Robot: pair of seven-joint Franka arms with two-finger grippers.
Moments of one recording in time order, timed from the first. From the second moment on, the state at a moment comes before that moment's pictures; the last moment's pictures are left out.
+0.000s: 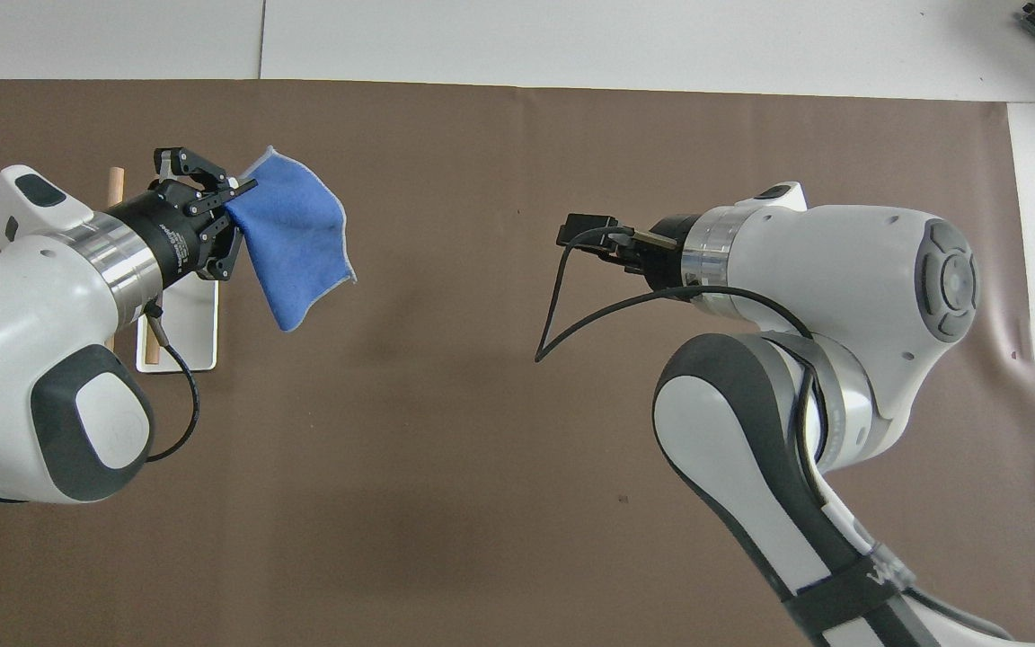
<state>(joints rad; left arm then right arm) -0.20 -0.03 -0.04 -2.14 -0.35 2.84 -1.49 0.33 0.11 0.03 -1.89 0.41 2.42 0.34</state>
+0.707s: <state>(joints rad) 0.07 0.06 -0.04 -2.19 -0.35 2.97 -1.46 0.19 0.03 -0.02 -1.77 -0.01 2.05 0.35</state>
